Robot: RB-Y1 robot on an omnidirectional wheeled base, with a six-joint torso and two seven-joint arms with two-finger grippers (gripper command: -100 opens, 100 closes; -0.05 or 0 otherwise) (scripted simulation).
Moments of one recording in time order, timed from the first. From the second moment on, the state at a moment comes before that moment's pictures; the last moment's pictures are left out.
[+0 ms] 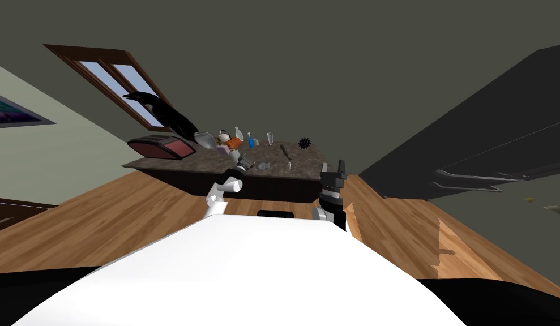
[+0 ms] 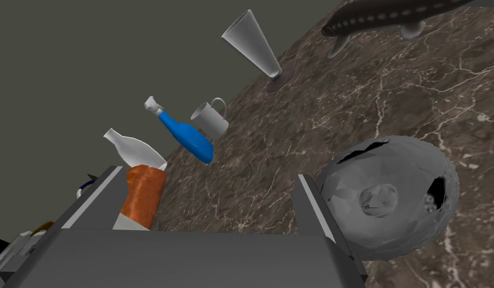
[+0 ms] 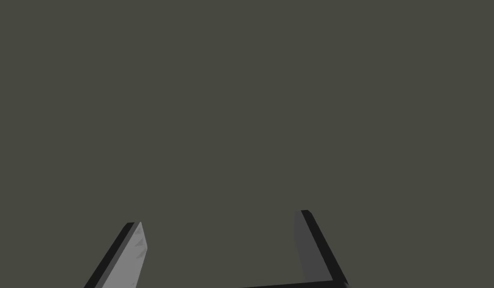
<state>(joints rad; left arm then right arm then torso) 0.08 0.18 0.02 -1.96 0.29 0.34 0.68 0.54 -0.02 0.04 -2.21 -0.09 -0.55 -0.13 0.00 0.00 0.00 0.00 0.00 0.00</state>
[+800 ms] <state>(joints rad) -0.02 0.20 0.01 -1.90 0.35 0.54 0.79 0.54 -0.02 0.04 -2.21 -0.09 -0.55 -0.13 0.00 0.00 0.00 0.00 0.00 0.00</state>
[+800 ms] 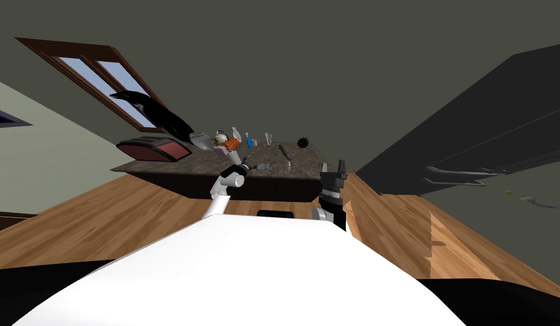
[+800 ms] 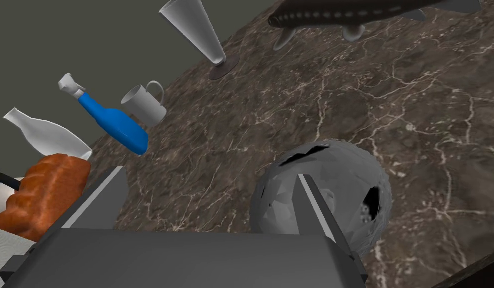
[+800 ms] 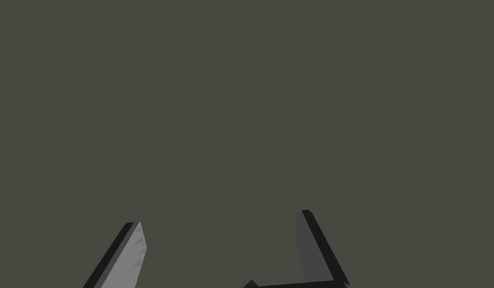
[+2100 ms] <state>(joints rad) -0.17 0.27 -0.01 -1.79 0.46 0.87 0.97 0.54 -0.02 0.04 -2.21 -0.09 -0.55 -0.13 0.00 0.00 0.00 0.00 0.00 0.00</state>
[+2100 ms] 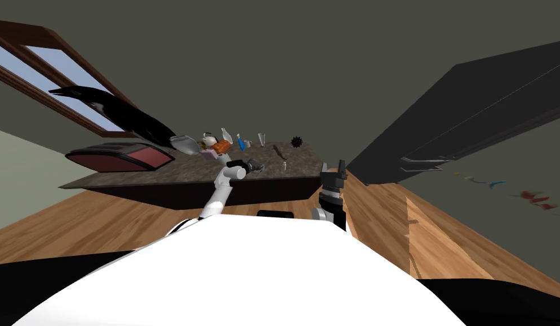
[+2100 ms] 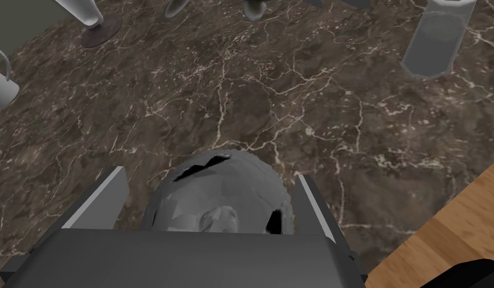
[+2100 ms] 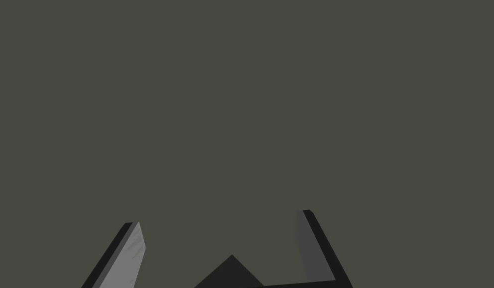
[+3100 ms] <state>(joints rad) -0.30 0.35 -0.04 -1.71 0.54 1.15 1.10 0.54 -0.02 0.04 -2.21 -0.09 -0.55 -0.13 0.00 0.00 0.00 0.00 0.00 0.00</state>
